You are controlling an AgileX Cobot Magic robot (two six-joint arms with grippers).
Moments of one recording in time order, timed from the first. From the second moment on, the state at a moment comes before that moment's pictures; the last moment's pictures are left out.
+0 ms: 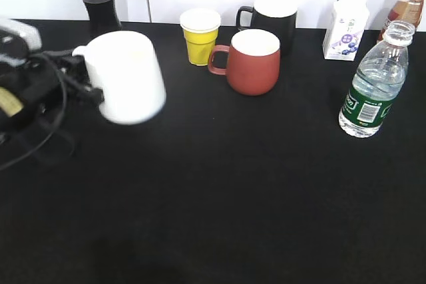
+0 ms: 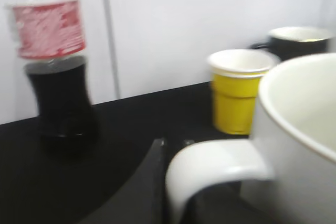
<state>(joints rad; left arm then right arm) -0.26 1.80 -0.52 0.25 -1.16 -0.08 -0.07 -0.01 -0.51 -0.14 1.04 0.20</state>
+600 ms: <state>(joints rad) -0.40 1.61 -0.45 0.27 -1.08 -0.08 -0.07 0.29 -0.53 0.04 0.70 -0.04</state>
